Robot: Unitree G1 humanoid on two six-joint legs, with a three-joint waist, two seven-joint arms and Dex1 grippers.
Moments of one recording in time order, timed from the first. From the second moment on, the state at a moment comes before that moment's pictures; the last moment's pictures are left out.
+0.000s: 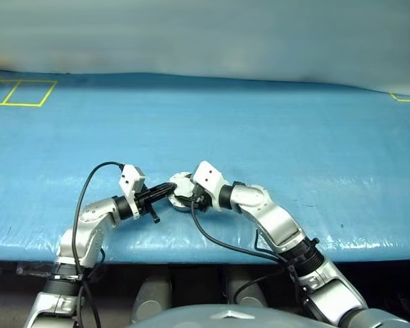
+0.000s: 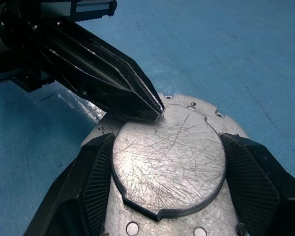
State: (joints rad) left arm -0.09 0.44 -0.04 -0.02 -0.43 0.34 -0.87; right arm -0.36 -0.27 0.47 -0.10 0.06 0.53 0.61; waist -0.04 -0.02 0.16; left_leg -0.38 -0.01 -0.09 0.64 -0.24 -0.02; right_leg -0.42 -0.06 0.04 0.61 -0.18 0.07
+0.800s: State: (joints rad) left arm -0.06 0.44 -0.04 -0.03 -0.40 0.32 -0.88; right arm -0.31 -0.28 0.42 -0.17 0.09 0.57 0.61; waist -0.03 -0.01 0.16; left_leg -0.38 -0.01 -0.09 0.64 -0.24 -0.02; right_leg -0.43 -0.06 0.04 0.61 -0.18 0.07
